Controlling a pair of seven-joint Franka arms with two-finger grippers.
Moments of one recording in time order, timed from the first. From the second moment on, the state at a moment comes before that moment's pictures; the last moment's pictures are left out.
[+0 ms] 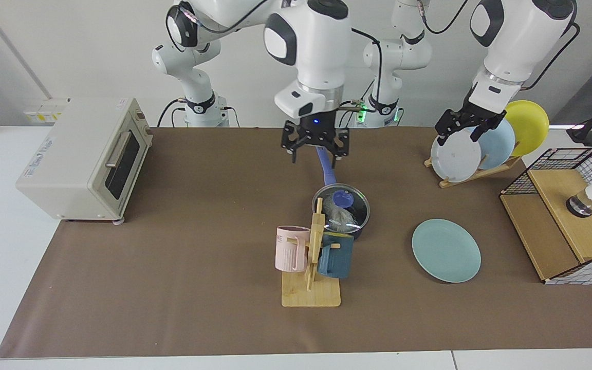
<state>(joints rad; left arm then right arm) -0.04 -0.07 0.00 -1.72 -0.02 1.64 -0.14 0.60 0.52 -0.01 -0.92 -0.10 1.56 0.80</state>
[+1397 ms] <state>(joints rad) -0.04 -0.07 0.00 -1.72 -0.02 1.64 -0.14 0.03 -0.14 -0.01 -1.96 -0.10 1.89 0.12</state>
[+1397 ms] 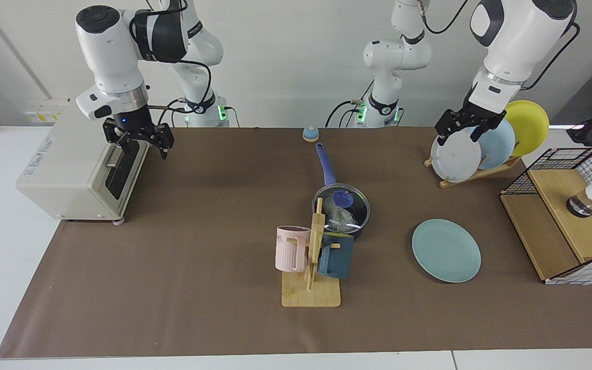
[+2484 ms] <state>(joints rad) -0.04 -0.07 0.00 -1.72 -0.02 1.64 -0.14 -0.03 -0.05 0.00 -1.66 -0.03 1.67 0.09</state>
